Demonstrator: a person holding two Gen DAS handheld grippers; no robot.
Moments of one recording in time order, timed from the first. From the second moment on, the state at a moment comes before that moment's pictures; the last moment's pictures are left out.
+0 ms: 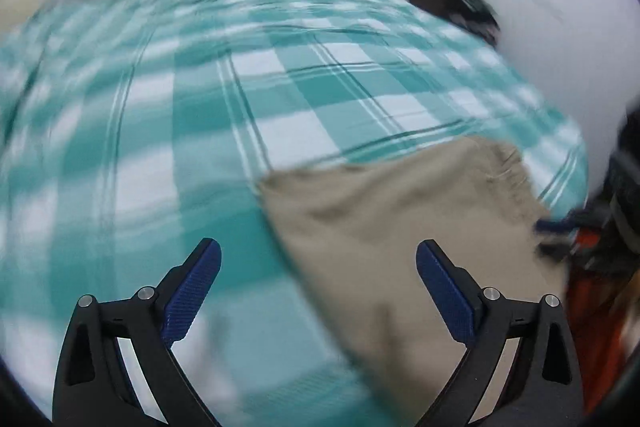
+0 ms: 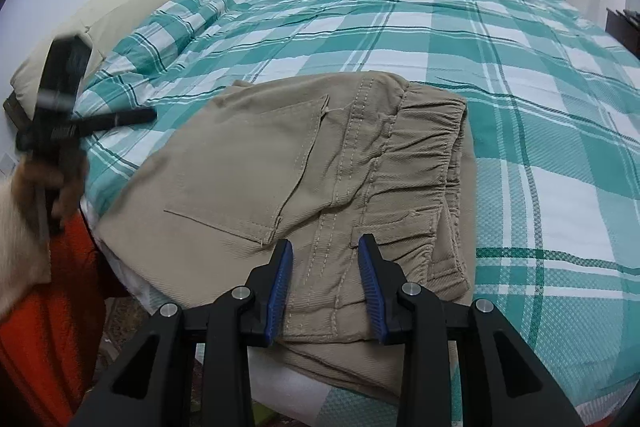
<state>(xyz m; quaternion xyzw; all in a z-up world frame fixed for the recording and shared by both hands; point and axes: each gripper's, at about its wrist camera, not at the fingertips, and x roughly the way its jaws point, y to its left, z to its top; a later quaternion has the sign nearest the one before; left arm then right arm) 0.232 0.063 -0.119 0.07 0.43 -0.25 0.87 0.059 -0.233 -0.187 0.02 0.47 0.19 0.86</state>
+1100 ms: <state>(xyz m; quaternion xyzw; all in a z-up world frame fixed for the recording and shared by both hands) 0.310 0.112 -0.221 0.05 0.48 -0.16 0.86 0.076 -0.177 -0.187 -0.12 0.55 0.04 0.83</state>
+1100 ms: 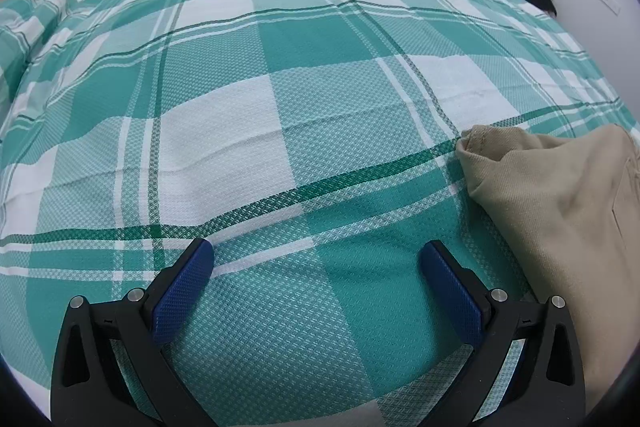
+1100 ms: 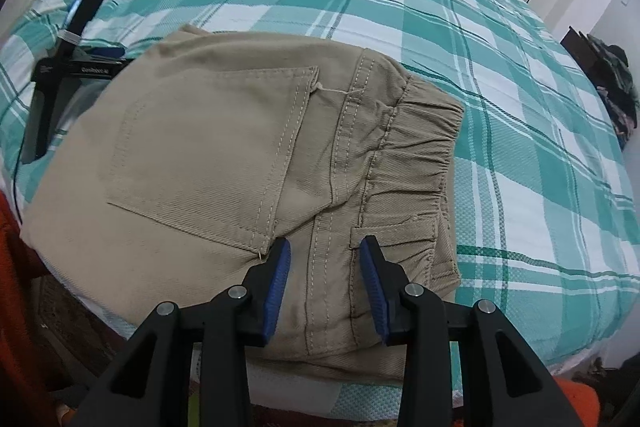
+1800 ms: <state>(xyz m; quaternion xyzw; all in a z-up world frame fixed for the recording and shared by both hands) 0.310 0.112 -0.221 0.05 0.49 -0.16 0.86 0.064 -0.188 -0.186 -0.09 0.51 0.07 0.86</state>
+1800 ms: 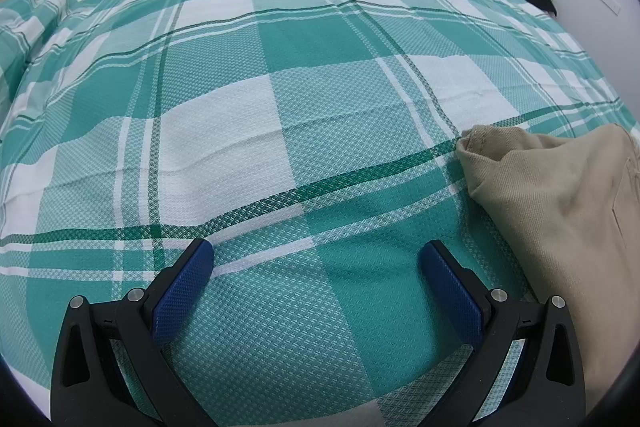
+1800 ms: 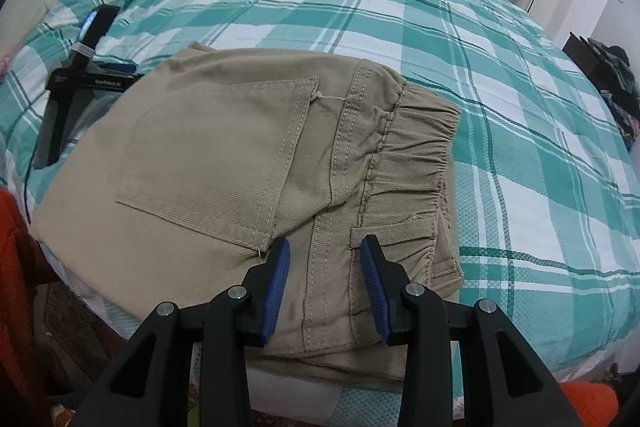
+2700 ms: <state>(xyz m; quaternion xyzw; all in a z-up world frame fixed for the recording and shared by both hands) 0.309 0.113 -0.221 0.04 0.48 -0.16 0.86 0.022 -0.301 -0.144 0.15 0.38 0.09 0.91</state>
